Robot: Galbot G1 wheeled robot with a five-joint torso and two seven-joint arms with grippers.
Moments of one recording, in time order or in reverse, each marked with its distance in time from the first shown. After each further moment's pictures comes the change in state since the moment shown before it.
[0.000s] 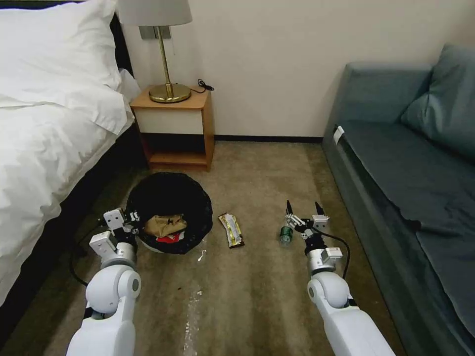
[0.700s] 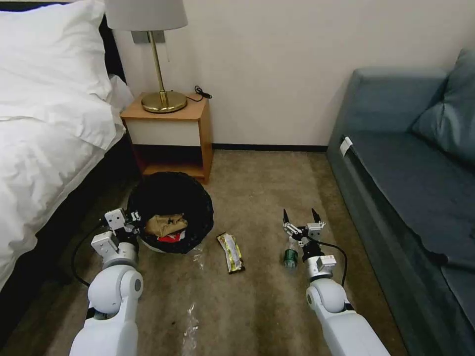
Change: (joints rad) left arm 0.002 -0.013 -0.005 -0.005 0.008 0.000 -0.003; right arm 0.036 -0.005 -0.031 -0.129 -0.121 0.050 0.019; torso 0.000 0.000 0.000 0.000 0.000
